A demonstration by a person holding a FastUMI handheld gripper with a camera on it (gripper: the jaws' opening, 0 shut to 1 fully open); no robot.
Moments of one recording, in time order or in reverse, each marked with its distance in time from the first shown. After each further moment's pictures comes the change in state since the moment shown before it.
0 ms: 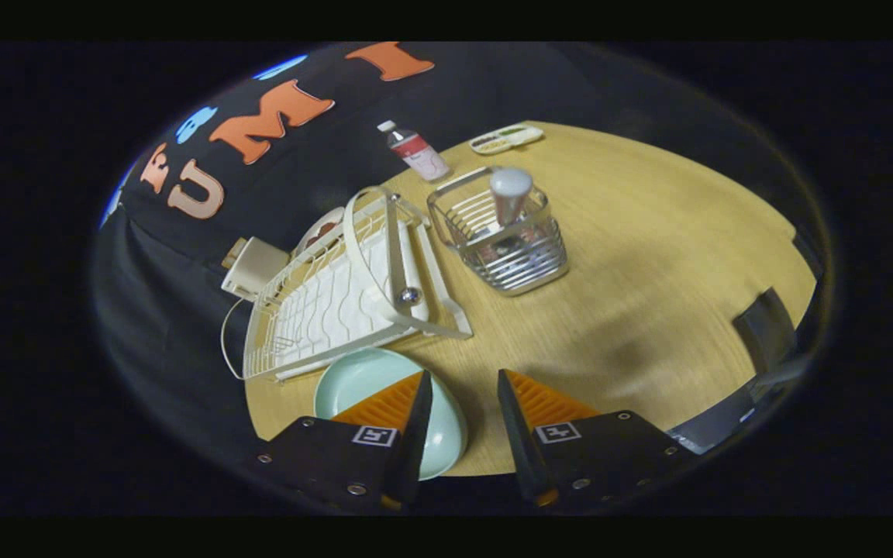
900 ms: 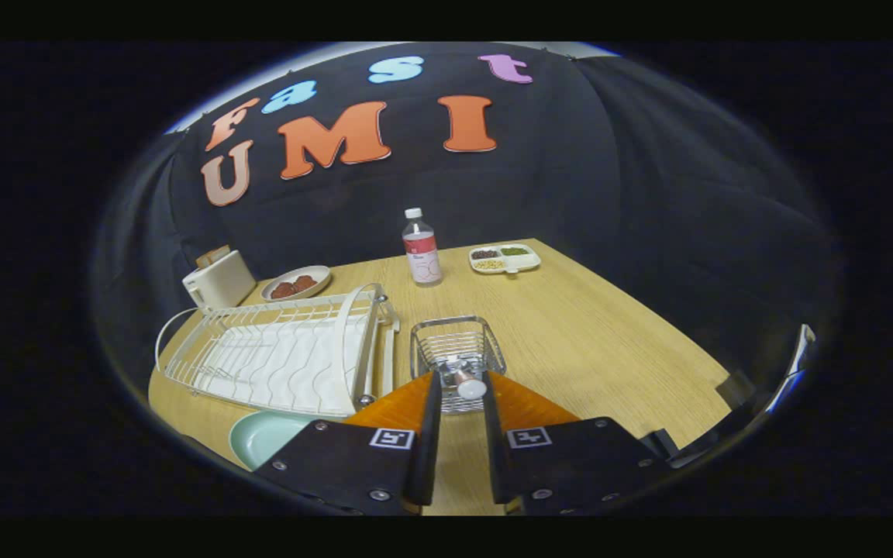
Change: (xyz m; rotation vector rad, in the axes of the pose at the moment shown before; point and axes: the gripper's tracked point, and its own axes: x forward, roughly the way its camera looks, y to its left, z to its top) arm -0.013 -0.013 0.108 -0.333 -0.415 -0.192
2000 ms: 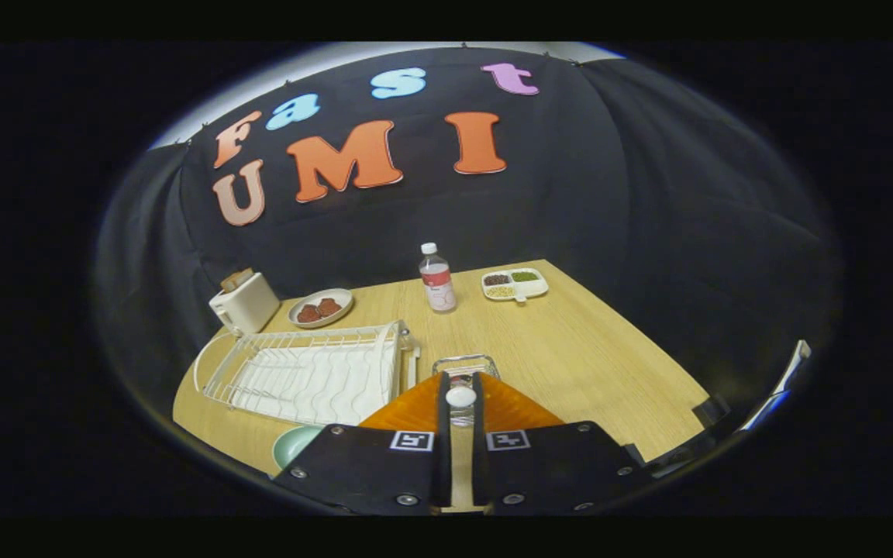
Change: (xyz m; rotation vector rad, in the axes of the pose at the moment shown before) arm -0.052 0.004 0.066 0.013 -0.019 0.080
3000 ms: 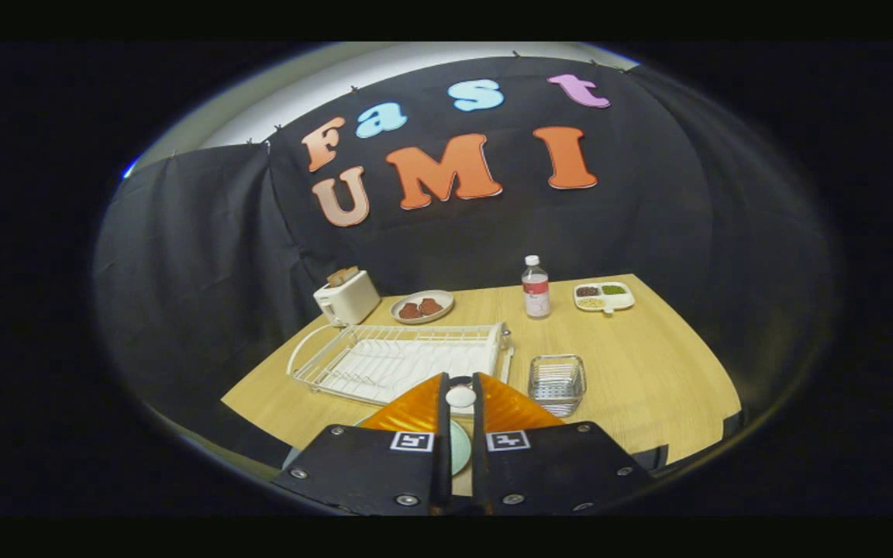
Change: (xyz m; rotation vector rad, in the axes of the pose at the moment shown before) arm -0.065 0.076 -0.001 -0.077 -0.020 0.351
